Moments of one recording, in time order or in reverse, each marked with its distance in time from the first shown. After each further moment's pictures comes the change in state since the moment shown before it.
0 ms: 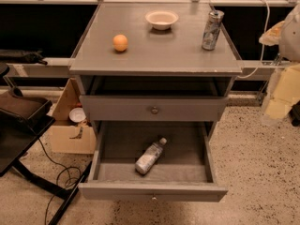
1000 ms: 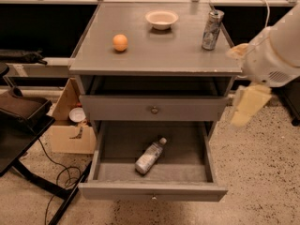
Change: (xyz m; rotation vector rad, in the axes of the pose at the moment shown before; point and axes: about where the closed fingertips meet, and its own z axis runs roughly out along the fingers) arm -0.026 -0.009 0.067 0.016 -0.131 -0.084
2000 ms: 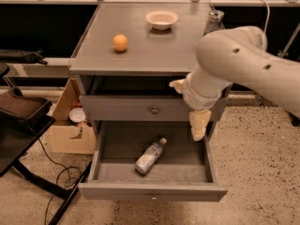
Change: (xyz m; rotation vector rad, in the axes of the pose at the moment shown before) arm -0.034 -0.012 0.179 -0.074 0.058 -0.529
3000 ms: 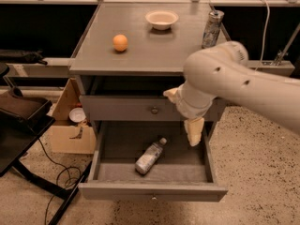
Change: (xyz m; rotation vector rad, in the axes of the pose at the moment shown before) arm -0.005 0.004 0.037 -0.008 0.041 -0.079
